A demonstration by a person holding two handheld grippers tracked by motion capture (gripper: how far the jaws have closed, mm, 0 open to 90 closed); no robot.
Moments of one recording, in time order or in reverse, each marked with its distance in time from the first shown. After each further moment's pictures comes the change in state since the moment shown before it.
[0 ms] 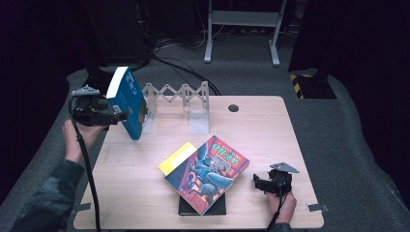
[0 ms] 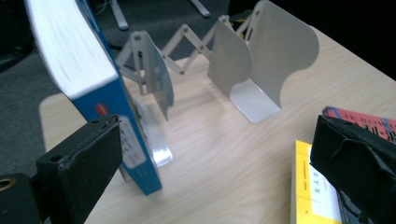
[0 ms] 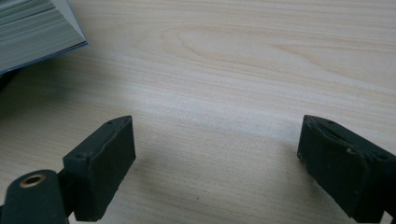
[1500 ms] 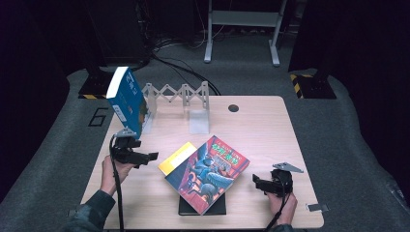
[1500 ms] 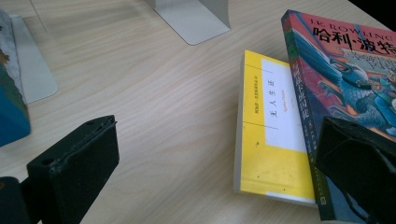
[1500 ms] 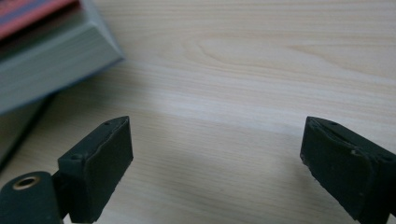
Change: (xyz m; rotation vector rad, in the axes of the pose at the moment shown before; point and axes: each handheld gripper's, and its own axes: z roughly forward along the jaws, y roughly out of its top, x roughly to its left) left arm -0.060 -0.099 0.073 0.118 -0.156 -0.006; right arm -0.001 0.004 -0.011 0.000 0.085 0.069
